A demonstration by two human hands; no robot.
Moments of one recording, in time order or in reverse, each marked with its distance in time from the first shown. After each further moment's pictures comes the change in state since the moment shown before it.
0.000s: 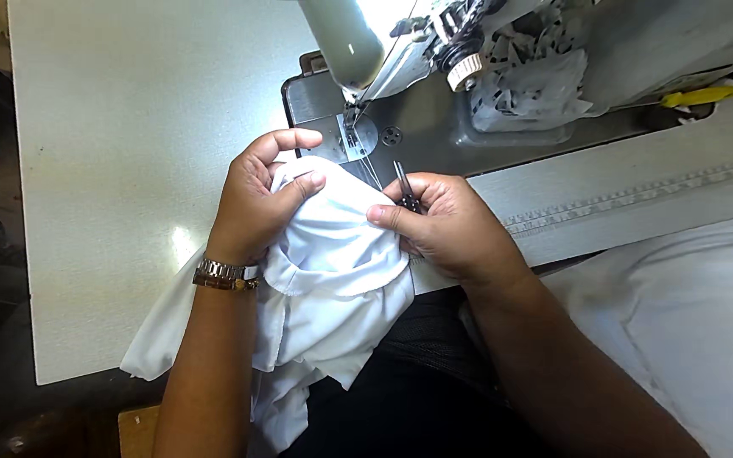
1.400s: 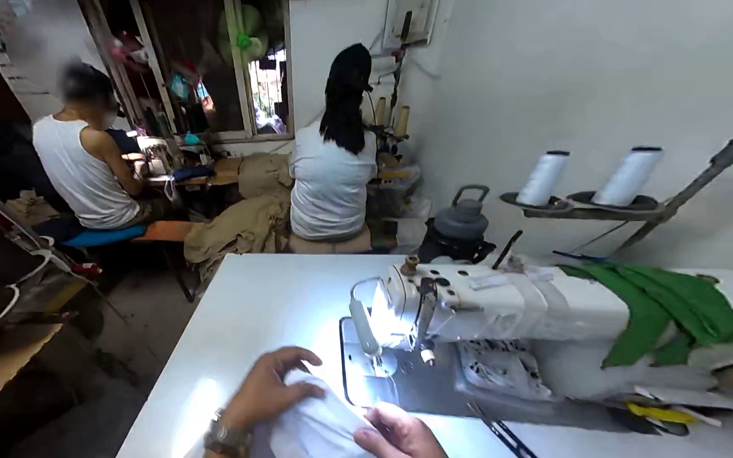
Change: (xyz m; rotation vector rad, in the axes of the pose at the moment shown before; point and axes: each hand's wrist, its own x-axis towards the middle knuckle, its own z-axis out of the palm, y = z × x) left_hand -0.035 0.036 -0.045 0.355 0.076 0.205; right_hand -0.014 -0.021 0.021 -0.181 -0.190 -0.325
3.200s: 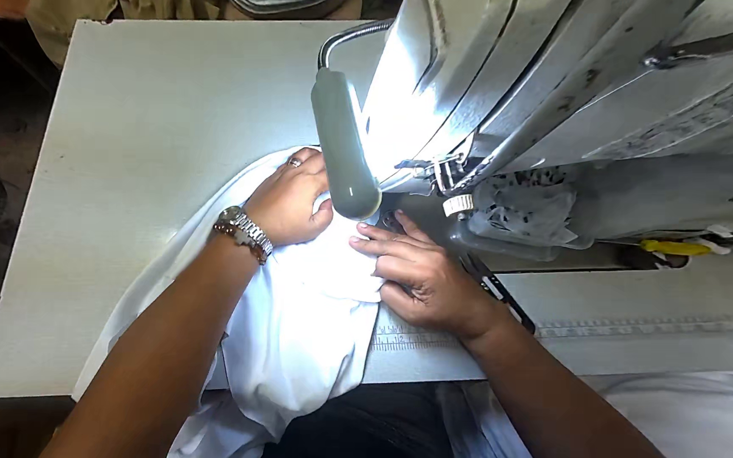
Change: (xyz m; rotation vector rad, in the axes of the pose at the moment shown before) left_hand 0.107 -0.088 0.079 0.600 -0.274 0.323; right_hand 0.038 0.096 -0.070 -0.561 -0.143 -0.523
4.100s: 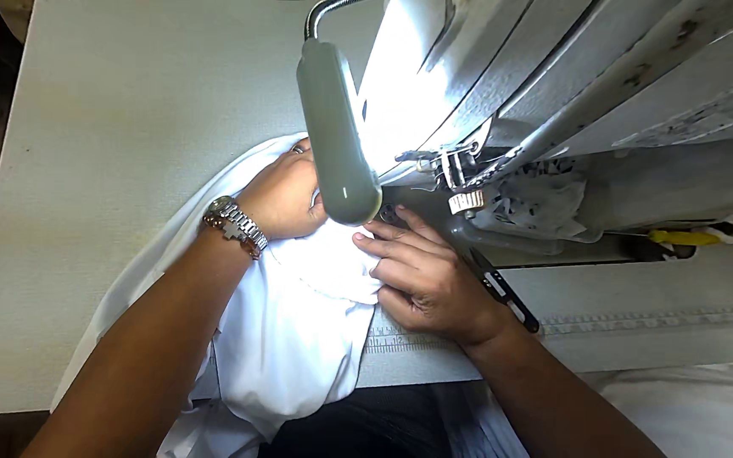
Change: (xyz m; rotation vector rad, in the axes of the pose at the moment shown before) left_hand 0.010 0.011 -0.011 -0.046 -0.120 -0.062; right_hand -0.002 -0.005 -0.002 -0.114 0.026 -0.040
